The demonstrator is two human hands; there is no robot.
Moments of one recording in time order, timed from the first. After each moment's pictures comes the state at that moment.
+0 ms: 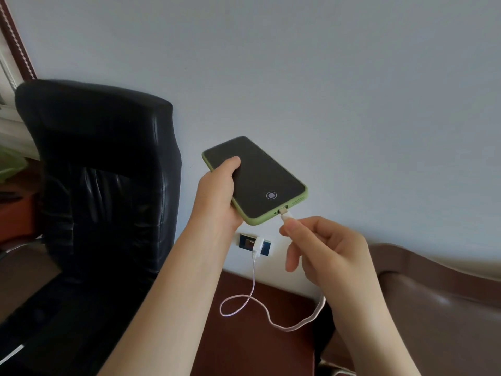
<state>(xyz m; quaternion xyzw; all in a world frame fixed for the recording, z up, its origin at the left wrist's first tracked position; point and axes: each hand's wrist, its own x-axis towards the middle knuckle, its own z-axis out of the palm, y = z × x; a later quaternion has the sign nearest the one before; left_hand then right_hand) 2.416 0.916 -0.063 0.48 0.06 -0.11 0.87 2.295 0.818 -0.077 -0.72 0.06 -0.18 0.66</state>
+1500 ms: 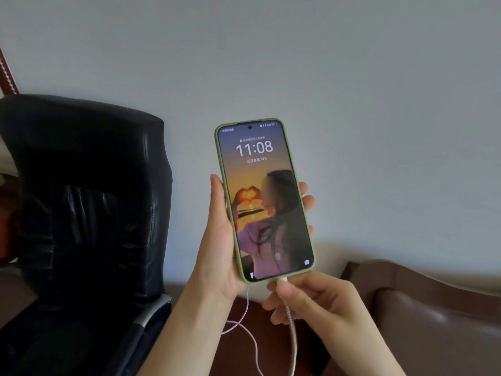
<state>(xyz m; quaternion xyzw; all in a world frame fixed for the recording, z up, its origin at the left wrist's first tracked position) 2.407 0.915 -0.095 0.26 -0.26 -0.29 0.88 2.300 0.806 -0.104 -0.73 -0.01 -0.07 0.68</state>
